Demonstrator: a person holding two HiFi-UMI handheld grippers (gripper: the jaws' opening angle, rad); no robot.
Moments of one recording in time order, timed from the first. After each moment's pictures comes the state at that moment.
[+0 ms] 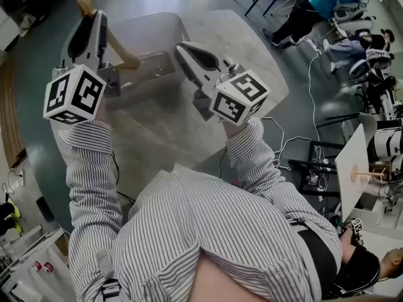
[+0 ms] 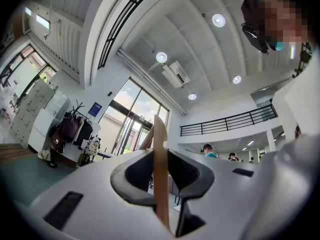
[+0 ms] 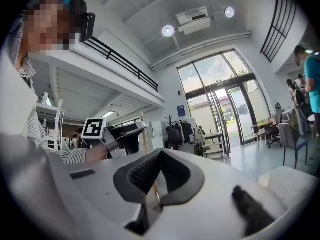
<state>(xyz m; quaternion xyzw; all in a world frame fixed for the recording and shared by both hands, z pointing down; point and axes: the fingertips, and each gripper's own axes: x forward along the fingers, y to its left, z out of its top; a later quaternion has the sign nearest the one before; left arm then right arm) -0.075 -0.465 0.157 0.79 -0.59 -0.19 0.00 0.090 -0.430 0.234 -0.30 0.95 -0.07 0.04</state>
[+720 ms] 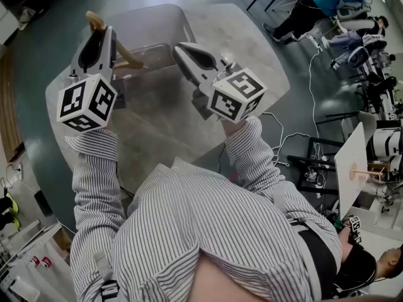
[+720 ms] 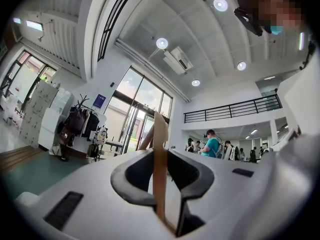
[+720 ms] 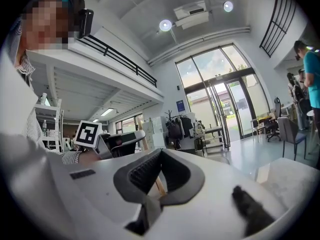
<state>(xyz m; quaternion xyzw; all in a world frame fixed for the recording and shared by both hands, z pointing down) -0.068 -0.450 0.222 0.78 -0.61 -0.11 0.04 0.082 -0.424 0.262 -0.30 0.95 -0.09 0.02</state>
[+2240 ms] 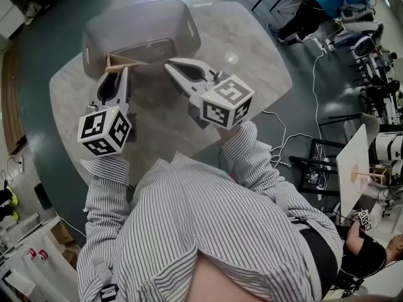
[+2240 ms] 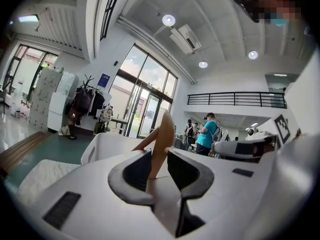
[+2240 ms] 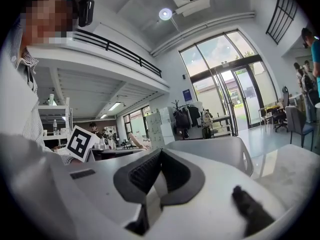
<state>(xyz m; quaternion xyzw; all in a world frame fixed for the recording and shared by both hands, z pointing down) -0.044 -0.374 0.325 0.78 -0.61 -0.02 0.15 0.060 -0.375 0.306 -0.25 0.96 -0.12 -0.04</state>
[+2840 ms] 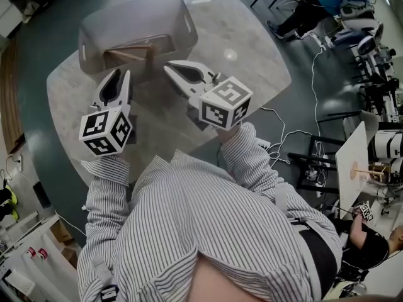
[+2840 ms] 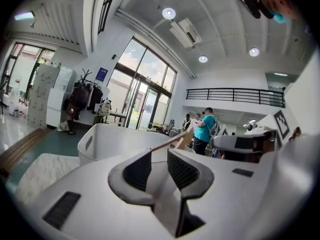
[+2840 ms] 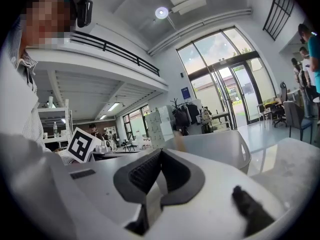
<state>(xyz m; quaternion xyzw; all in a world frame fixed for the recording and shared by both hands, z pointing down) -0.031 -0.366 0.347 0.78 -0.60 0.01 0.17 0.066 -0.366 0.318 -0.25 0.96 -0.14 -0.04</state>
